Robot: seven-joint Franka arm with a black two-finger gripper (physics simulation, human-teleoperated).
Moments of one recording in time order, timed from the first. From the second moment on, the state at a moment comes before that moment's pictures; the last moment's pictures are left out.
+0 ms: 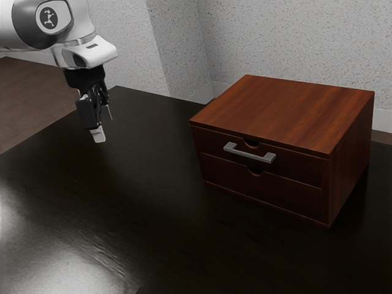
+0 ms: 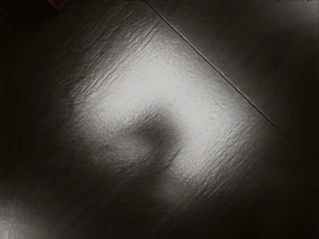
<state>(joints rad) -0.06 0.13 0.34 -1.24 -0.04 1.31 1.09</state>
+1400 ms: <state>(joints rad) 0.13 -0.11 -0.05 -1.60 0.10 1.73 1.71</state>
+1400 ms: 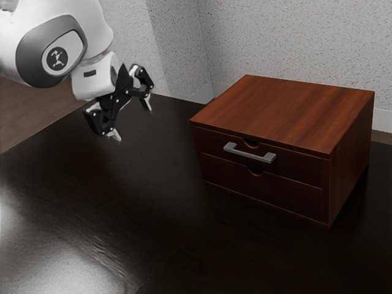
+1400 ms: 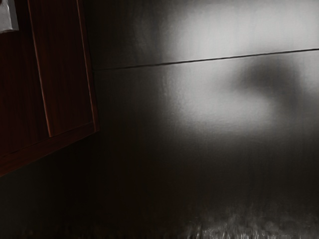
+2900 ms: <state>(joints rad) 0.01 -0.03 -0.07 -1.78 0.23 2.16 1.58</state>
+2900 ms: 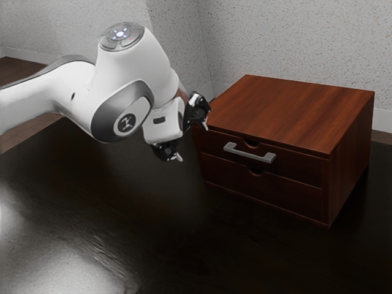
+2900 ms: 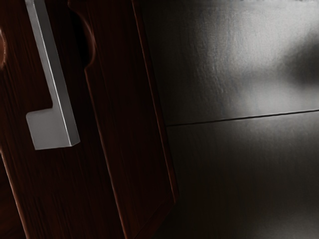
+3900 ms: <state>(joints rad) -0.09 0.11 -0.05 -1.72 0.23 2.26 1.54</state>
